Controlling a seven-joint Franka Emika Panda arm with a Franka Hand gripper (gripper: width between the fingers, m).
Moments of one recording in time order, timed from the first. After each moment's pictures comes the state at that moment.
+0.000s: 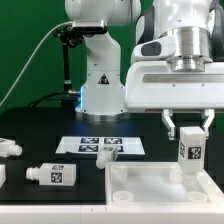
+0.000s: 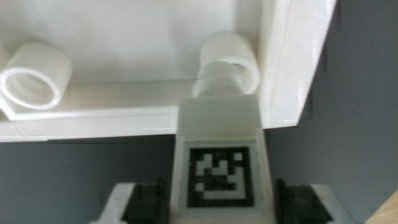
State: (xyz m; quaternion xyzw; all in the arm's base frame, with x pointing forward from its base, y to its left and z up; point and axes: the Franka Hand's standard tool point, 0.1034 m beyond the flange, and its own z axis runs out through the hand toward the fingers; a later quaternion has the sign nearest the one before) arm 0.610 0.104 0.112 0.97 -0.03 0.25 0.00
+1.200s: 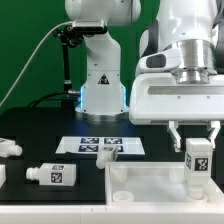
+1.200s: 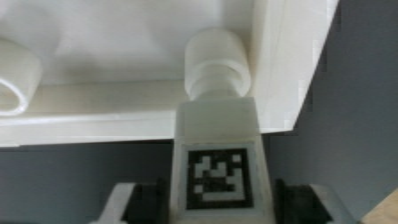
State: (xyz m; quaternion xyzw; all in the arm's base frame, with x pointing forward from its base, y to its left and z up) arm 0.618 0.112 0.086 0.96 -0.03 0.28 0.01
